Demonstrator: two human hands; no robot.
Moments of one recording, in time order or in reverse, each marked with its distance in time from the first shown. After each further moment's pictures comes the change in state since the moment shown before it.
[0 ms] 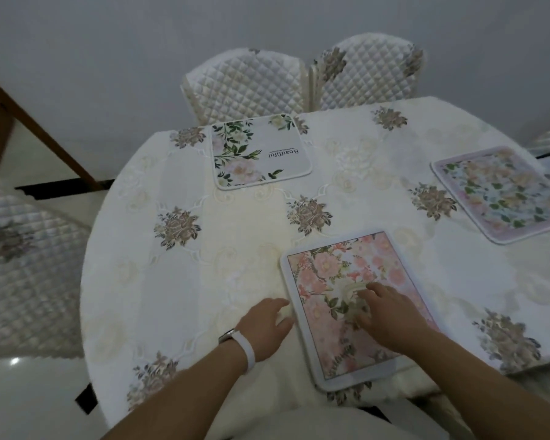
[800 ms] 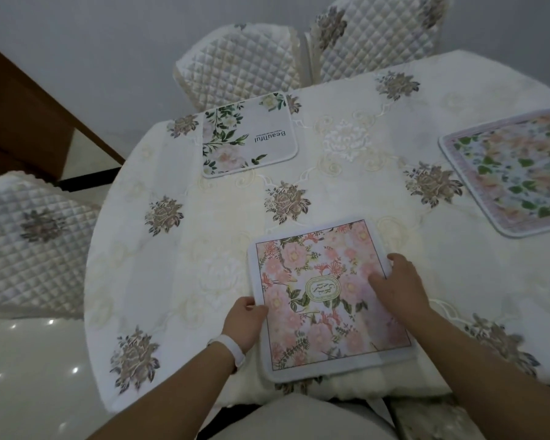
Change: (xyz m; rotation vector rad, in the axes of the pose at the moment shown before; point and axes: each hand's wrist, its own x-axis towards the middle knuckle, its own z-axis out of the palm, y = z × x) left_hand 0.015 0.085 0.057 -0.595 0.324 -0.646; right_hand 0.045 0.116 -0.005 0.759 0.107 0.310
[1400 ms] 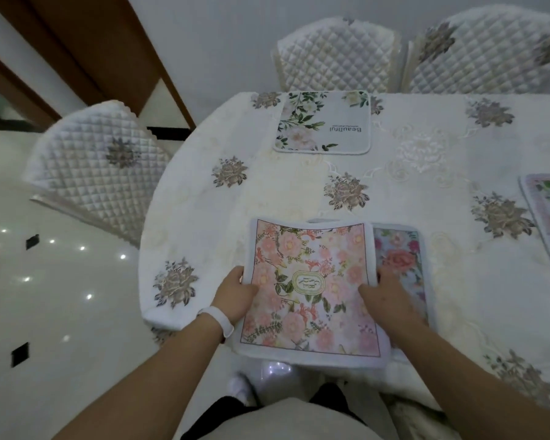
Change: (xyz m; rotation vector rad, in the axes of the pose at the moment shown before) left_hand -0.061 -0.049 -0.066 -0.208 0.171 0.070; right_hand -0.063 -0.042 0.053 0.088 -0.245 -0.170
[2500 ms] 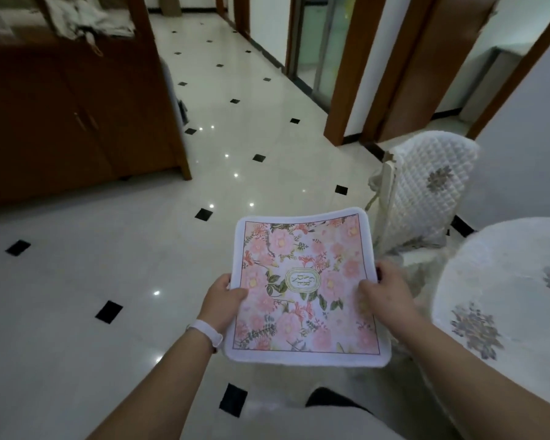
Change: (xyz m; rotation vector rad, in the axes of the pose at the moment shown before) left_hand -0.237 -0.454 -0.406 -0.799 0.734 -0.191; right_hand -0.339 -0.224 0.492 -0.435 -0.524 -0.715
